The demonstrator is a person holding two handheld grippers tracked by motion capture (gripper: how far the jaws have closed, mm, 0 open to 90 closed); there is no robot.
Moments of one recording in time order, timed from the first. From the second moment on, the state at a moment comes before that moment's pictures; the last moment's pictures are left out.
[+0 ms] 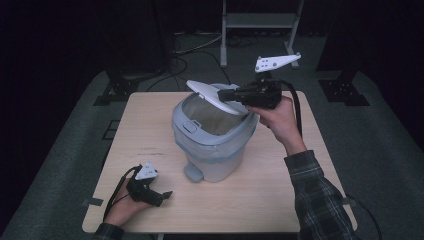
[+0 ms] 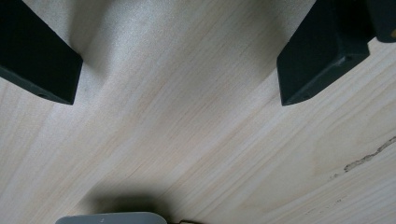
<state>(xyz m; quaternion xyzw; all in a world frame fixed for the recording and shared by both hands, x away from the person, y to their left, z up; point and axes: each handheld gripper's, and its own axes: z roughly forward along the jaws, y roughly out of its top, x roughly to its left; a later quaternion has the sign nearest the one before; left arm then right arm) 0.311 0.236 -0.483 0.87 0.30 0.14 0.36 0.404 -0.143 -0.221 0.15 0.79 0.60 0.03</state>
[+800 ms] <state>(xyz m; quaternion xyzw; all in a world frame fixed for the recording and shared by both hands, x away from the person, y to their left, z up) 0.311 0.236 -0.484 0.87 0.30 0.14 0.36 0.405 -0.096 -0.237 0.12 0.83 0.55 0.00</state>
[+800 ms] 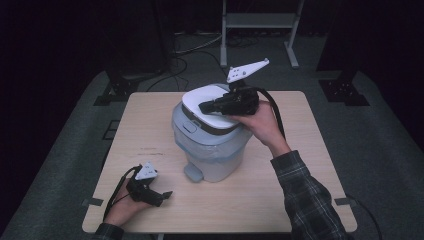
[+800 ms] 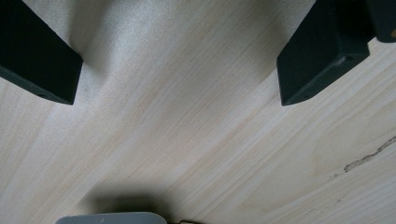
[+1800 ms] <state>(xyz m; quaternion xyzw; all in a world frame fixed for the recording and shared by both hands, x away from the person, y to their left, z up) 0.311 0.236 -0.484 0.87 0.30 0.14 0.36 0.400 -0.080 -0.242 0.12 0.87 0.49 0.02</state>
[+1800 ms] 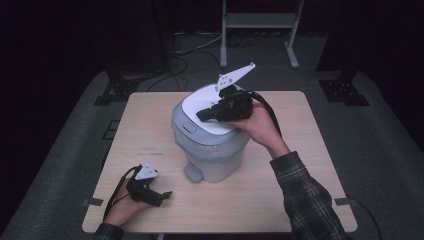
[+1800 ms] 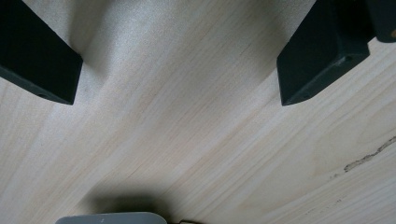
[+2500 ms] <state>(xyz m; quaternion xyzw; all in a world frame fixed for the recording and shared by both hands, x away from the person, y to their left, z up) 0.311 0.236 -0.484 0.87 0.31 0.14 0.36 0.400 -0.119 -0.244 0.17 0.83 0.52 0.06</state>
